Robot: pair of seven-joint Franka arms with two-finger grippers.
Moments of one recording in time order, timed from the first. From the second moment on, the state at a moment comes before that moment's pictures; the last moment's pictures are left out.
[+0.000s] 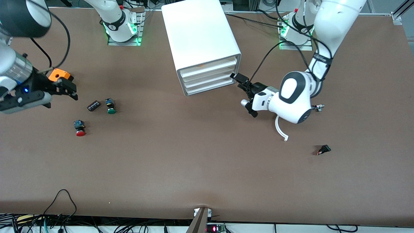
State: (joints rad) left arm -0.21 0.54 -0.19 -1.83 -0.95 1.67 0.59; right arm 0.13 0.12 -0.08 -1.67 0.04 1.84 -0.27
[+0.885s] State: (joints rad) left arm -0.35 0.65 -0.19 -1.82 -1.12 1.74 0.79; right arm 0.03 0.33 -0.10 -1.70 0.00 1.90 -0.45
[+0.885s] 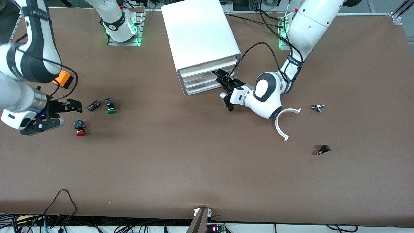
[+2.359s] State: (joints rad) left arm -0.34 0.71 -0.20 -1.84 -1.32 1.71 0.80; right arm -0.15 0.52 -0.11 -2.04 0.01 2.55 -0.80
